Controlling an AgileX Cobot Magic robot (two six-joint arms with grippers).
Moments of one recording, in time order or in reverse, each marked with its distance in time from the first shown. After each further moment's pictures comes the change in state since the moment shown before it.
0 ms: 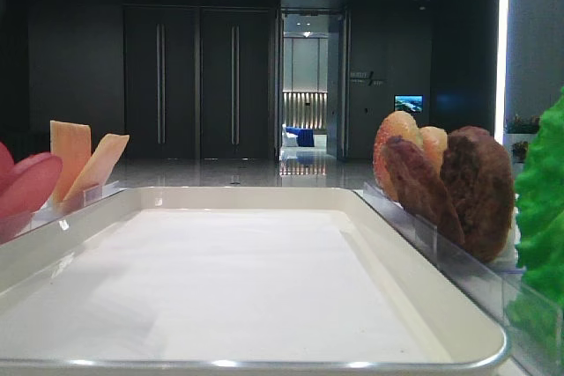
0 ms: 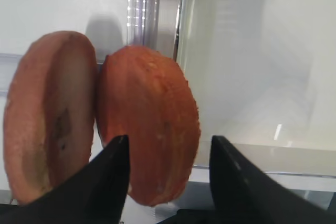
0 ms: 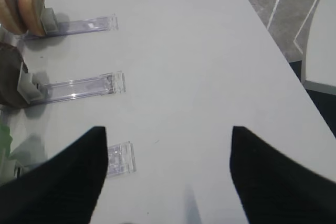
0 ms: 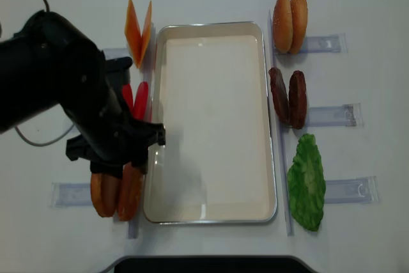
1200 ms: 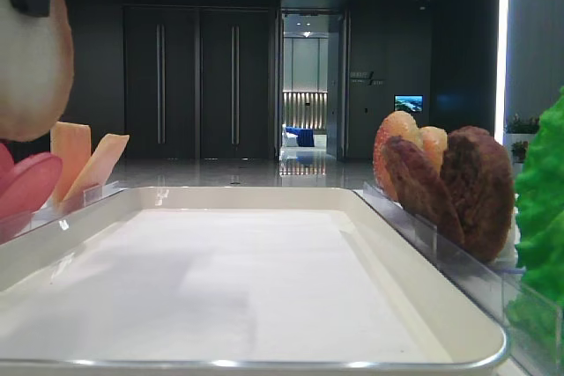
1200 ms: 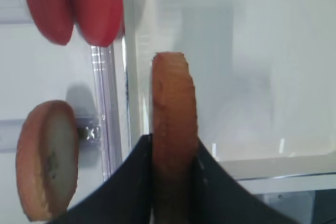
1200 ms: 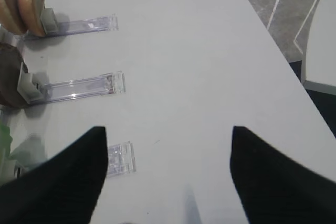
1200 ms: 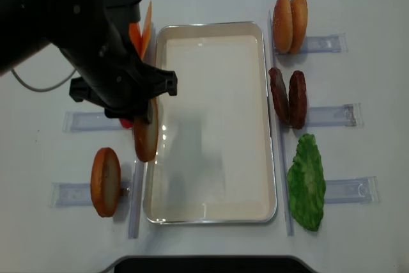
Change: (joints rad) left arm -0.040 0.001 -0.268 0.056 0.103 0.066; right arm 0.000 0.000 0.000 0.000 0.000 0.000
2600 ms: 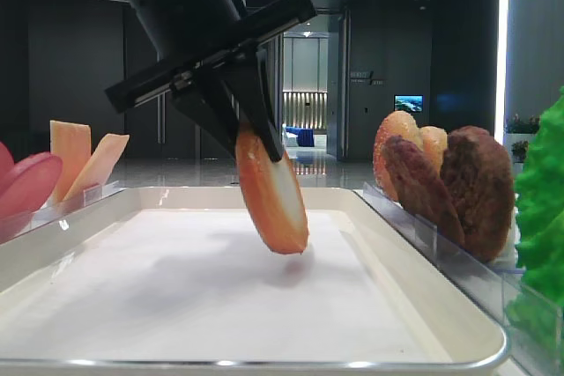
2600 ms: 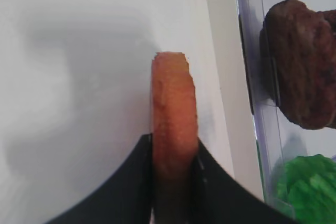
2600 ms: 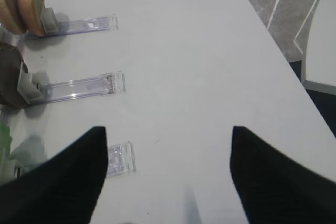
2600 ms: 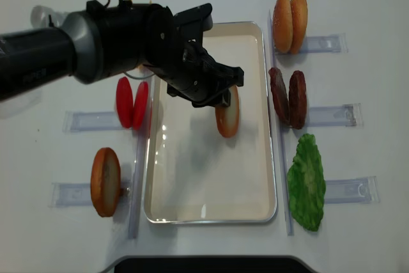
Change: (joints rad) left arm 0.000 0.357 -0.001 -0.471 -0.616 0.457; right arm 0.000 0.000 0.000 0.000 0.000 0.000
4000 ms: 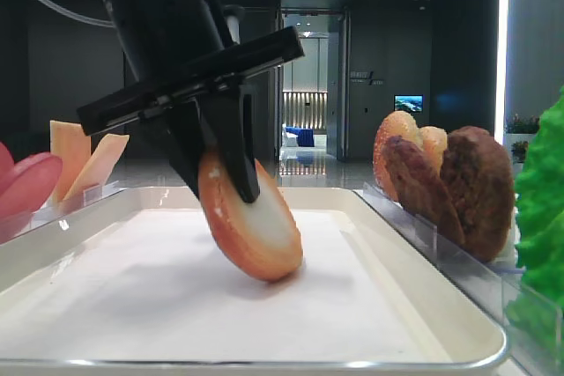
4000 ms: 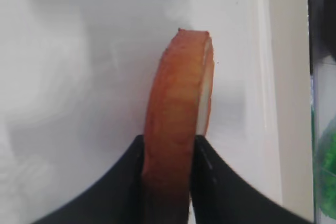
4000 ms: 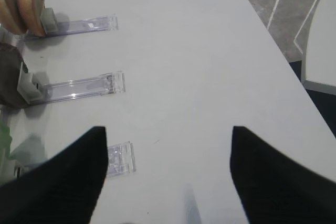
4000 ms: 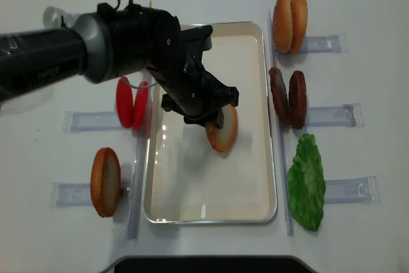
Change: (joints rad) left arm 0.001 0.040 -0.011 0.101 0.145 -0.076; right arm 0.000 0.000 0.000 0.000 0.000 0.000
